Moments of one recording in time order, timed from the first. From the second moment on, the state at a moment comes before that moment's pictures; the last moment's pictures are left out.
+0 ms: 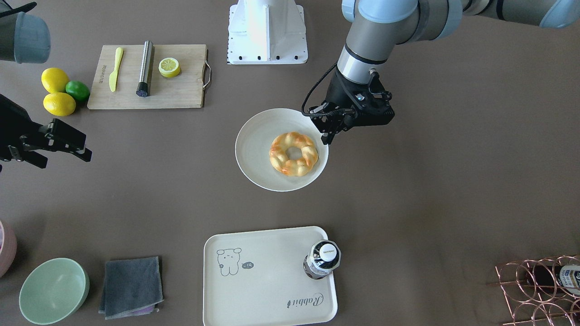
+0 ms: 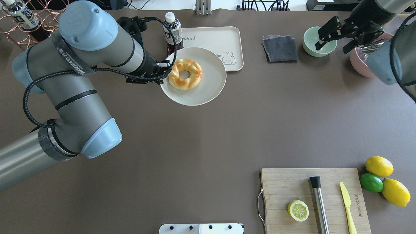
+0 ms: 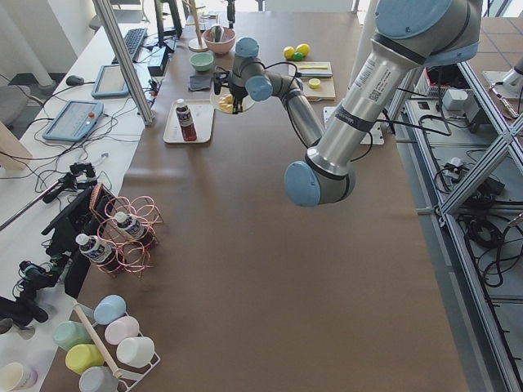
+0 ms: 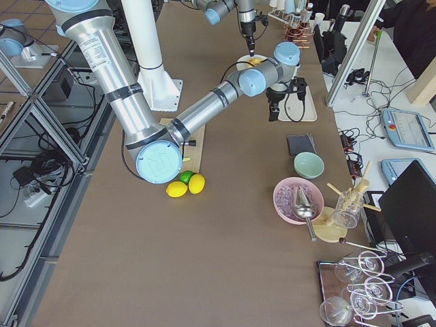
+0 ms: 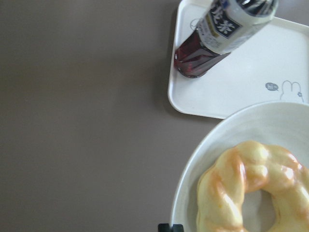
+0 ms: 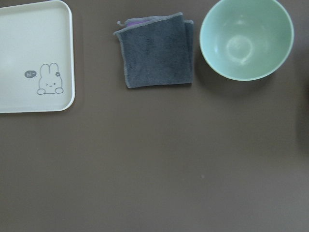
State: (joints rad) left arm -0.72 -2.24 -1.82 -1.62 -1.93 -1.35; right arm 1.16 -1.12 1.78 -1.67 2.42 0.67
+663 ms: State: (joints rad) left arm -0.57 -2.34 -1.79 -1.61 -1.79 -1.50; right arm 0.84 -1.07 1.77 -1.21 2.20 1.17
